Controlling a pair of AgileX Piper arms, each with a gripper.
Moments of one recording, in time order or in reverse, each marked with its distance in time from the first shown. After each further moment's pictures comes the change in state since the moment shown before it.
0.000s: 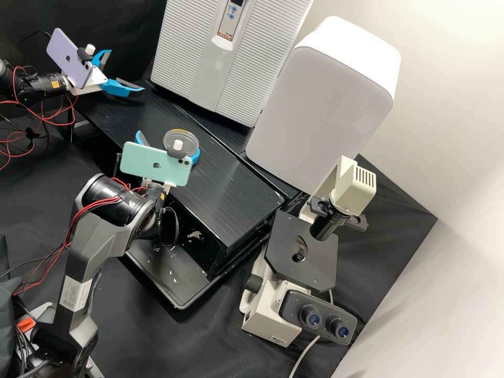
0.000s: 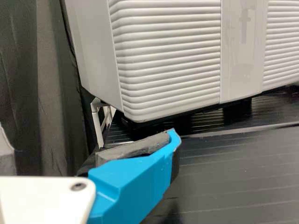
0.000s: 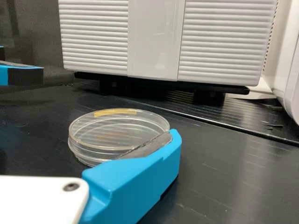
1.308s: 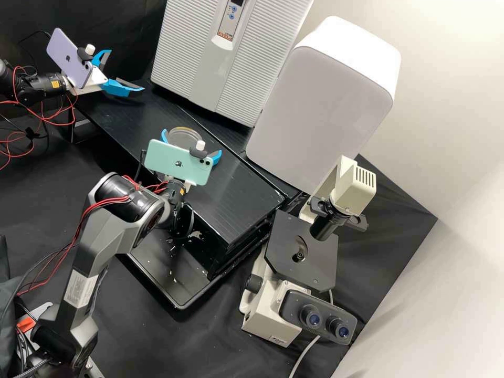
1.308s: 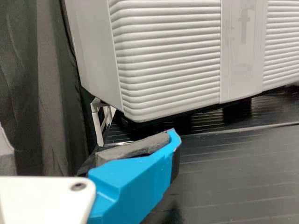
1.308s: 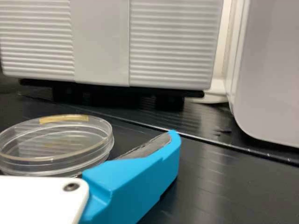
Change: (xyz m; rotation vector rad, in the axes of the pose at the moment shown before) left arm 0.000 0.000 0.000 0.000 0.000 0.000; right arm 0.036 0.032 0.019 0.022 -0.133 0.040
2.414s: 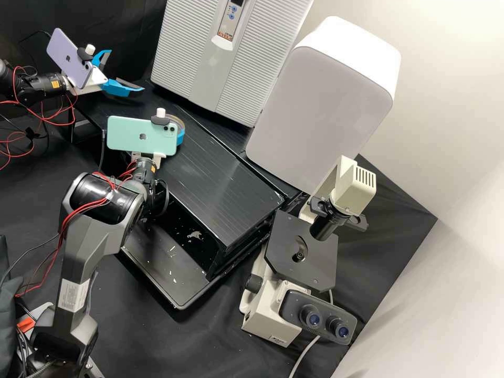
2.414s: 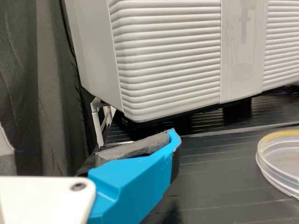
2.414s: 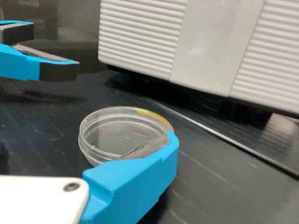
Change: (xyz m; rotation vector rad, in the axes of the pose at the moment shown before) left arm 0.000 0.000 0.000 0.000 0.000 0.000; right arm -0.006 -0.031 -0.071 -0.185 0.166 -0.091
